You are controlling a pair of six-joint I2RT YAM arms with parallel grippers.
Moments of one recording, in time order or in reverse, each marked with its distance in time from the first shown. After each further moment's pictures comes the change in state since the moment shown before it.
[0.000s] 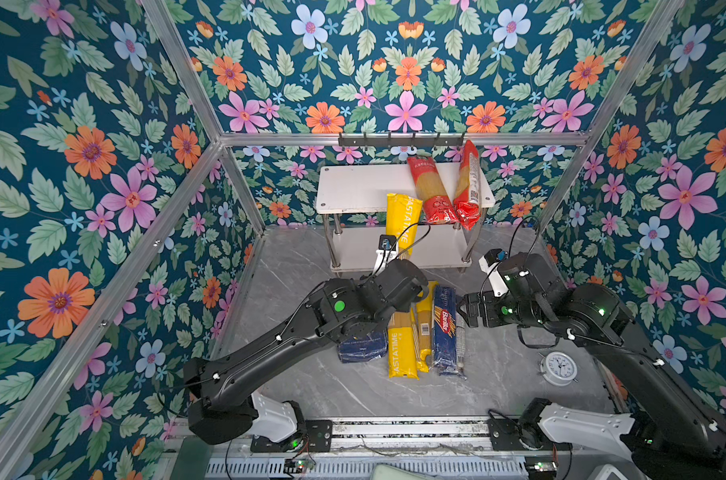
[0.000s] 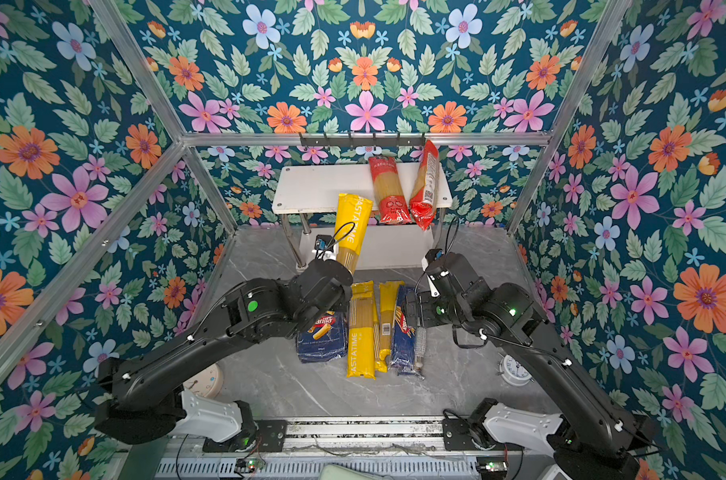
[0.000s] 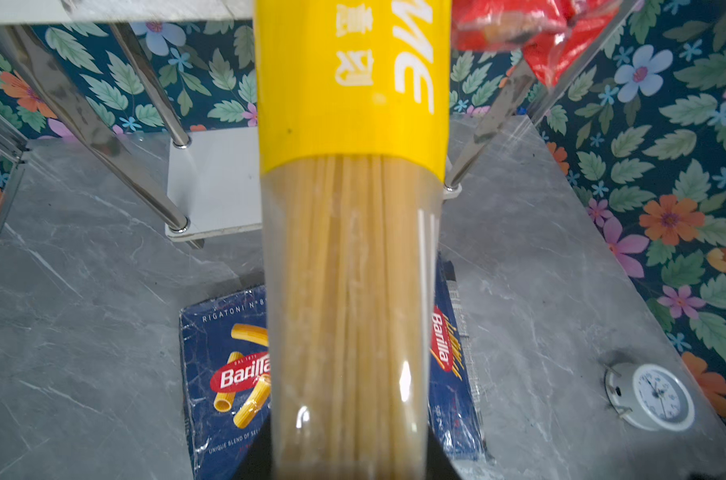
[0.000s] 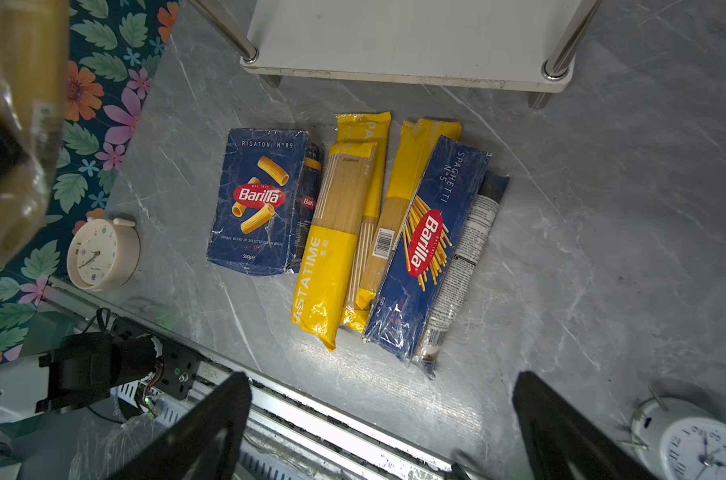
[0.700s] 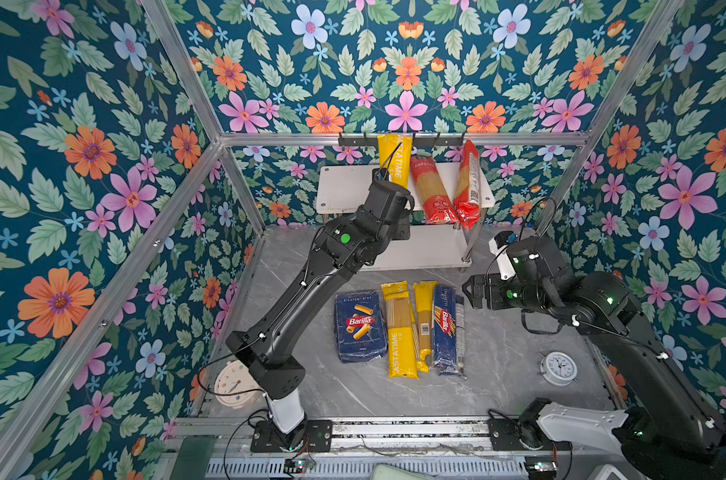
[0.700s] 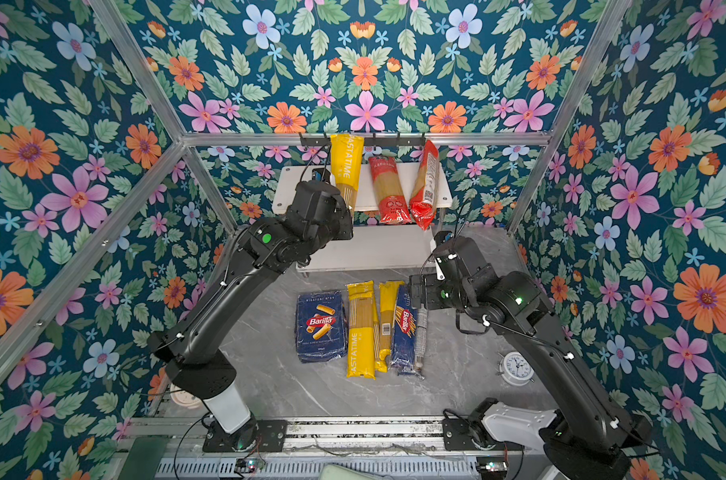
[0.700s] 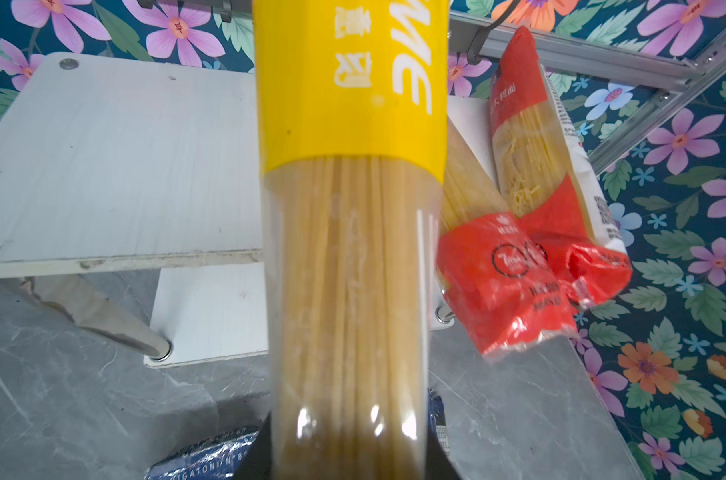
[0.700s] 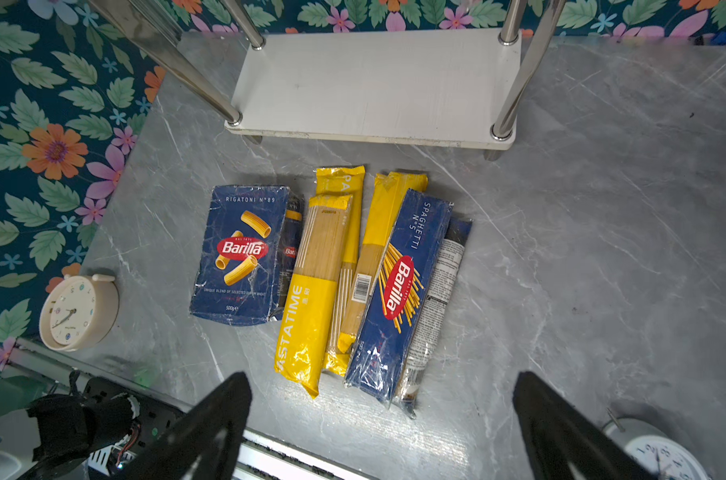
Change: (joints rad) left arm 0.338 0.329 0.462 0.139 0.231 0.203; right arm -0.084 0.060 0.122 0.010 0.062 -0.049
